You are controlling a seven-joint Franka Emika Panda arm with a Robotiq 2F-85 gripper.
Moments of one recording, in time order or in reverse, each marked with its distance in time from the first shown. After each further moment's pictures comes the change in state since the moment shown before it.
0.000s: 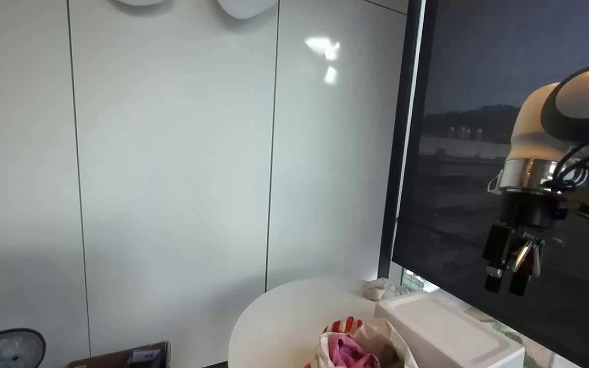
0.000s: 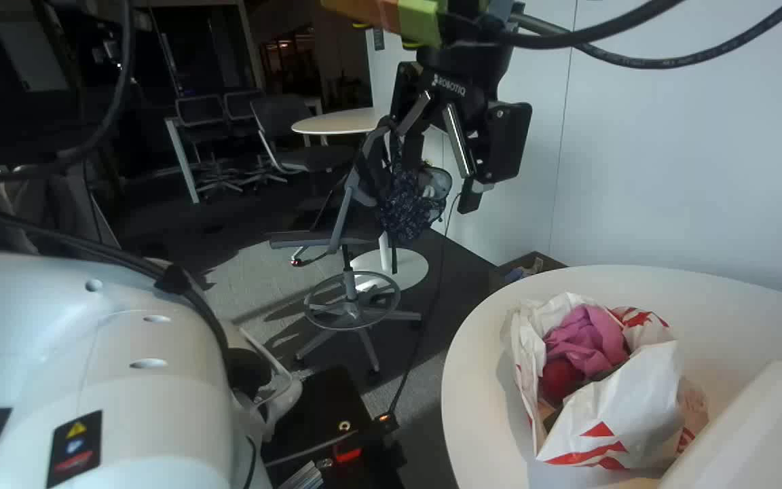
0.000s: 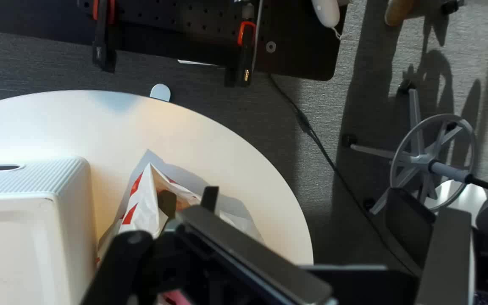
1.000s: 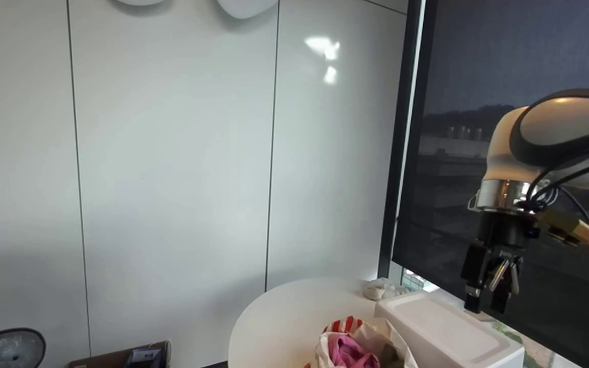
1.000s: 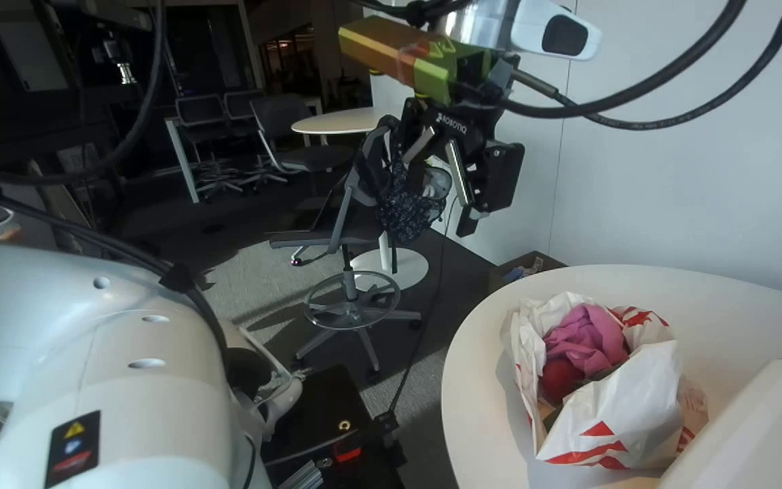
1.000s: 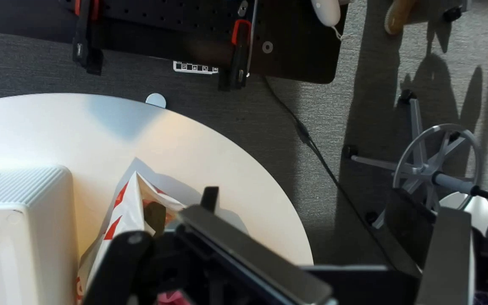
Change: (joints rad) arm 0.002 0.083 0.048 -0.047 0.038 0.086 0.000
